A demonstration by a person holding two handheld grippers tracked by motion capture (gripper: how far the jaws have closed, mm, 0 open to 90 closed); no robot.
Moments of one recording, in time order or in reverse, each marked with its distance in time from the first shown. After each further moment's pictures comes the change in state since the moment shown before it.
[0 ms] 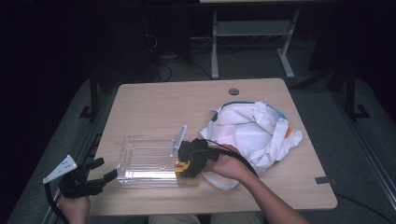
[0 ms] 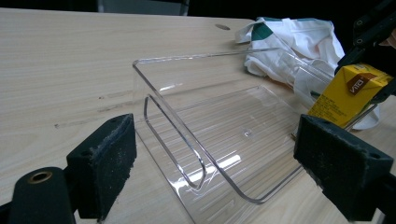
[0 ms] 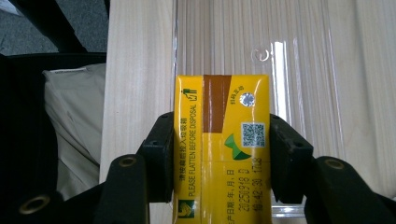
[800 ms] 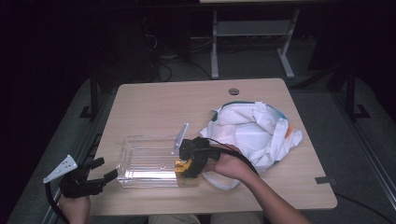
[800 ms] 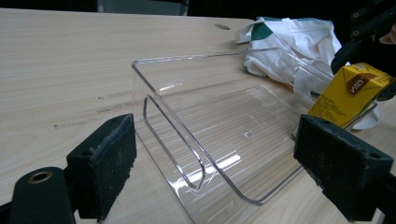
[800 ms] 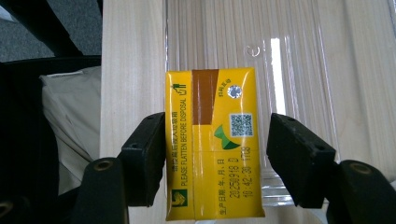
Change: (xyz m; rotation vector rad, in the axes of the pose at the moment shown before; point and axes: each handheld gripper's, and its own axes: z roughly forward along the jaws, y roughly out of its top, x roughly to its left) left arm 0.000 0.000 0.001 0.000 0.000 0.001; right arm -0.002 -0.002 -0.005 0.004 -0.015 0.041
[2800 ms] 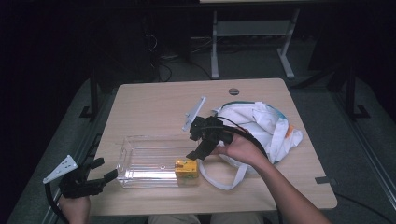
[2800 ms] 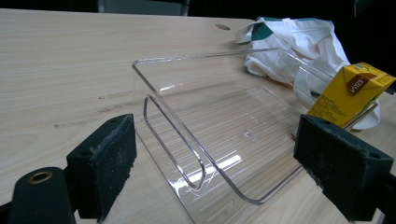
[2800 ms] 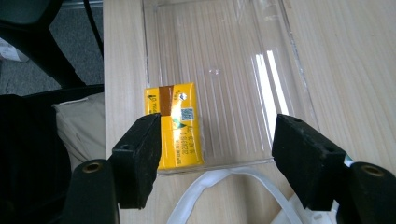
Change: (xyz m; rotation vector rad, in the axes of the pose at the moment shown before) left arm -0.001 0.000 0.000 -0.001 0.003 -0.002; right arm -0.023 -0.003 -0.065 -0.100 -0.025 0.083
